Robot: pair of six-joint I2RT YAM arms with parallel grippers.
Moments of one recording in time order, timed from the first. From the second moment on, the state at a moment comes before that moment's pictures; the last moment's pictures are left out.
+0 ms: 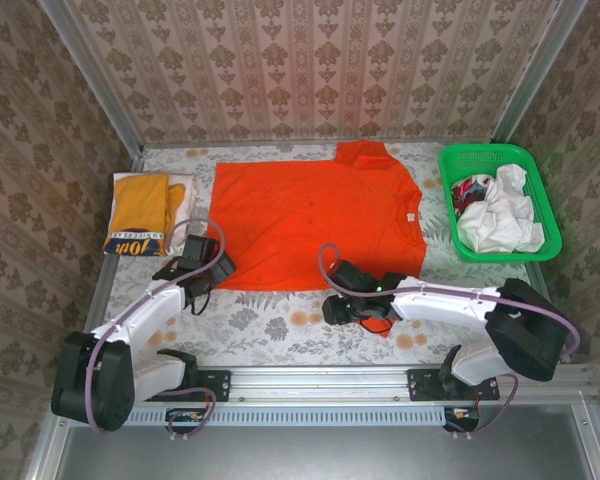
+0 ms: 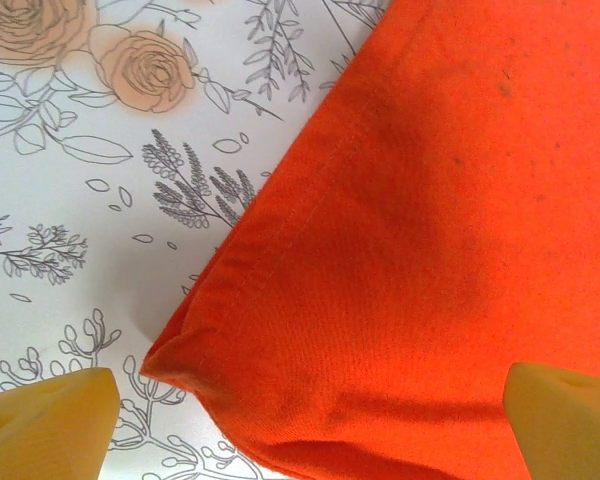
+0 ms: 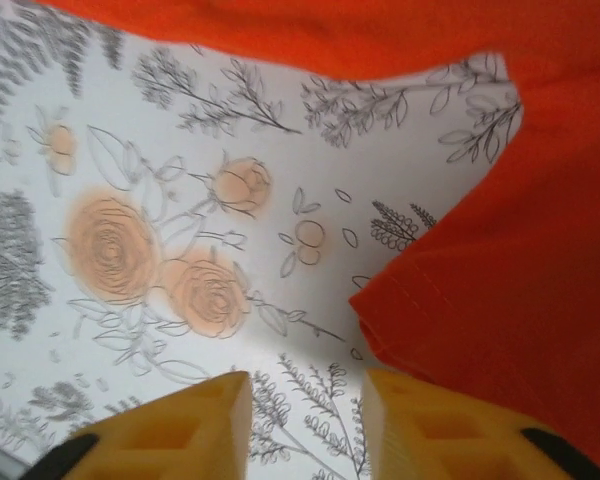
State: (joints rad) left arm -0.31 1.14 0.53 -0.42 -0.20 -0.82; right arm 0.91 1.40 0.73 -0.42 -0.02 0.69
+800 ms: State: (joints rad) left arm -0.23 1.17 0.51 -0.46 -0.18 -1.09; right arm 0.80 1.28 0.65 -0.40 0.02 0.72
